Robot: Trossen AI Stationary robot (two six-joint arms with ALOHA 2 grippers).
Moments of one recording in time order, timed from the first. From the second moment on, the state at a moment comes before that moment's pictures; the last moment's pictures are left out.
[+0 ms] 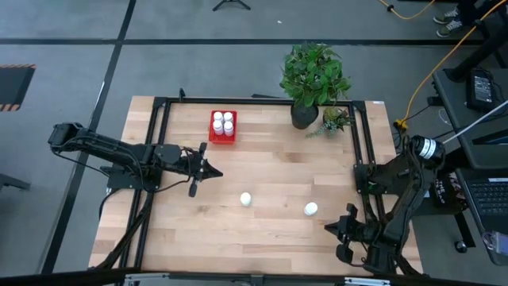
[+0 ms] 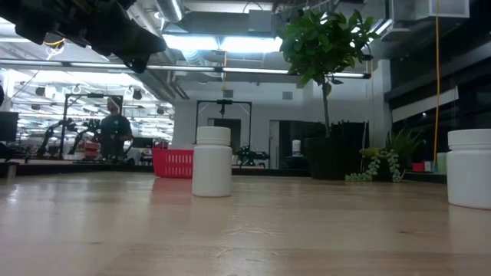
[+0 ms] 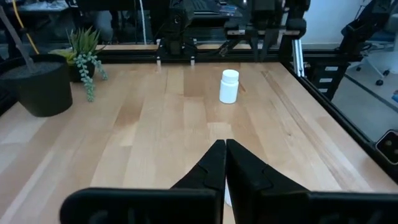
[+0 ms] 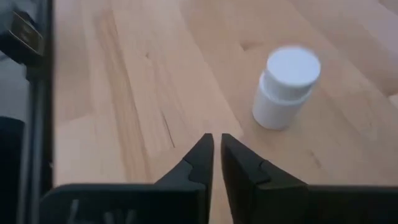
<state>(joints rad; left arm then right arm) -0.13 0.86 0.37 0.24 -0.03 -0.06 1.22 1.58 0.84 -0.70 0.85 1.59</state>
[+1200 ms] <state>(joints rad) -0.13 0.86 0.37 0.24 -0.03 -0.13 1.19 1.85 0.84 -0.69 0.98 1.79</state>
